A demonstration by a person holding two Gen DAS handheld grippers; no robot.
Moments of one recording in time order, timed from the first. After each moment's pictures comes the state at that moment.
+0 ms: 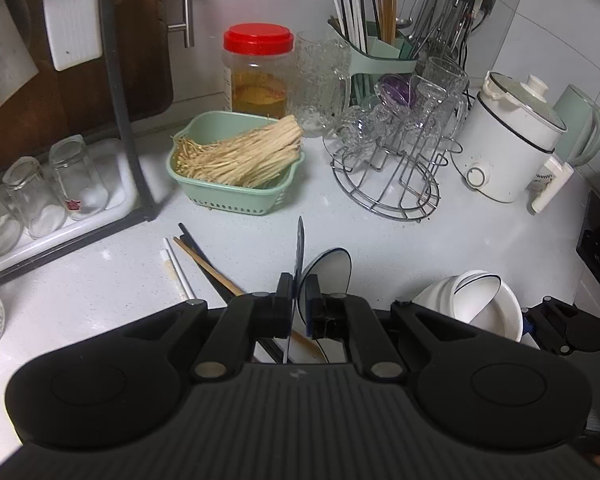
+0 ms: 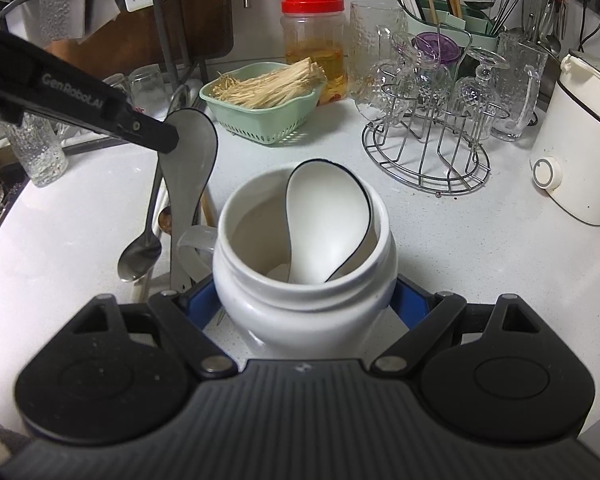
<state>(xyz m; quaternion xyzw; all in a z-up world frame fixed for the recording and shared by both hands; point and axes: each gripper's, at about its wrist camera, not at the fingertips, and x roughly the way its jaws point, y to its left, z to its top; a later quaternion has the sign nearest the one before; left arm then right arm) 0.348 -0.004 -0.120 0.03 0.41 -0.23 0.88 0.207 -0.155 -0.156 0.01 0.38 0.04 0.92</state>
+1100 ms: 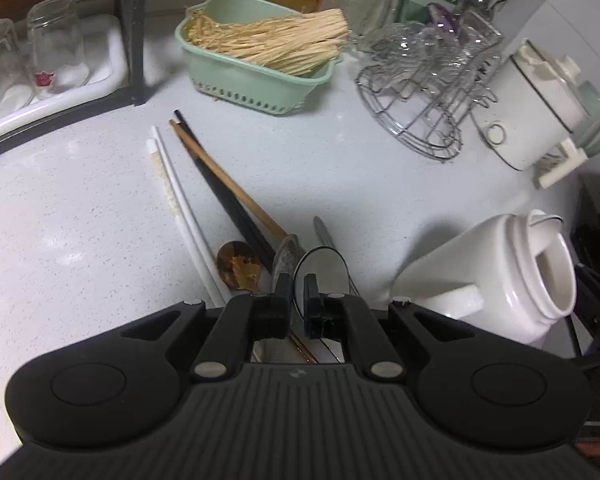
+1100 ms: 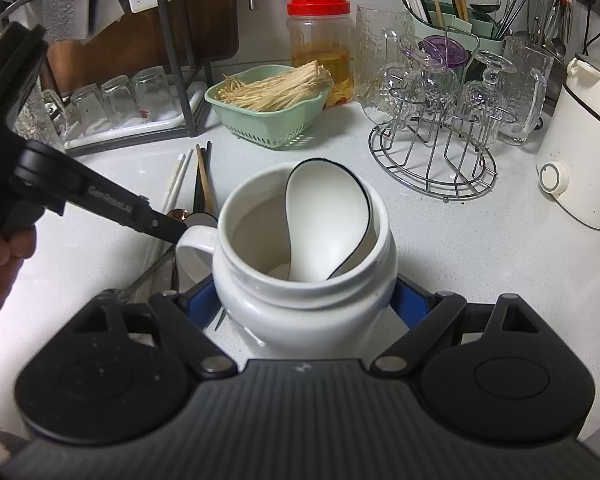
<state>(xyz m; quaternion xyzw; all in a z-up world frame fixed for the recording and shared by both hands) 0.379 0.024 -0.200 -0.04 0.51 -0.25 0.82 0.209 -0.152 -0.157 0.01 0.38 0.05 0.92</state>
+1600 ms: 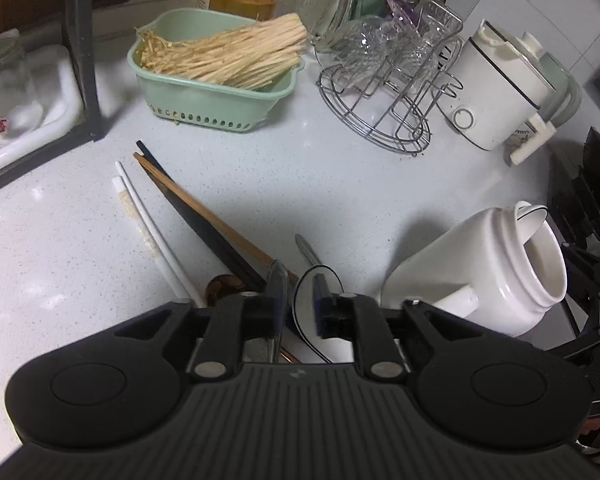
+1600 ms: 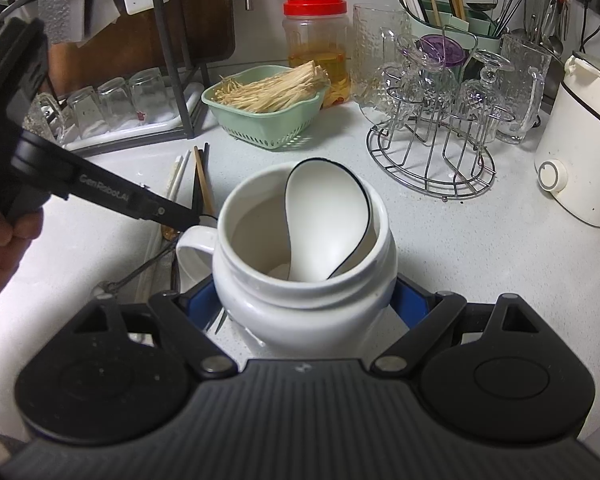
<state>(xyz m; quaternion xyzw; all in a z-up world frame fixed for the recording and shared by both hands) 0.398 0.020 -0.203 -0.01 0.50 -0.33 0.80 0.211 -0.150 -0.157 0.02 0.38 0.04 0.92</state>
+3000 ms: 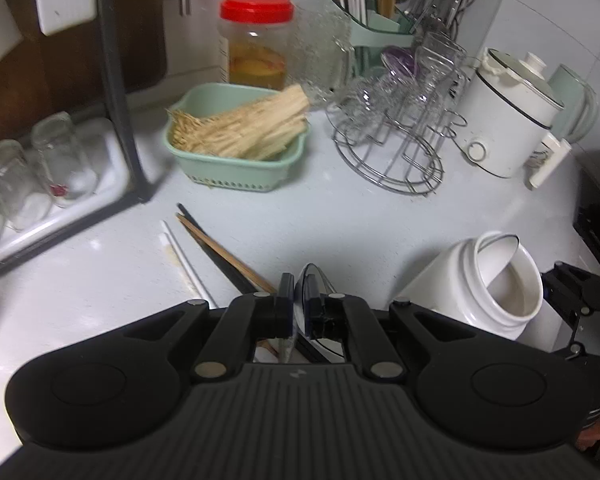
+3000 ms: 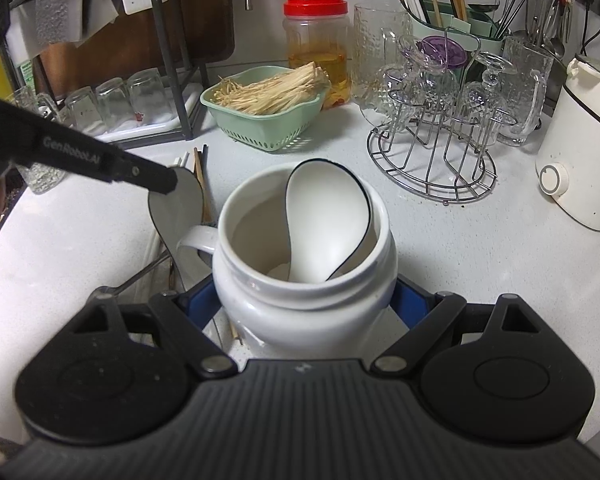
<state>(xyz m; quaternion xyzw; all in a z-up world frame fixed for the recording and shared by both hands) 0.365 0.013 -0.145 0.04 0.43 -0.26 0.86 0.215 -0.150 -0.157 0.01 0.38 0.04 0.92</state>
